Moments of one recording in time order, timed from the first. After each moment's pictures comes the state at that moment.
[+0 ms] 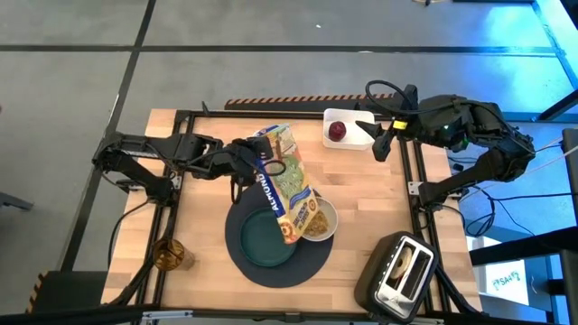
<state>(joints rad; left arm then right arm) -0.13 1.46 1.60 -1.02 -0.83 1.61 0.06 1.30 1.95 -1.12 0.53 0.21</state>
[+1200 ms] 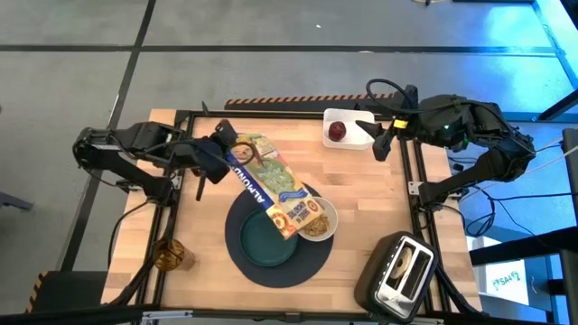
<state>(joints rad) -0.15 1.26 1.60 -1.29 -0.68 1.06 0.06 1.30 1.95 -1.12 0.52 0.24</state>
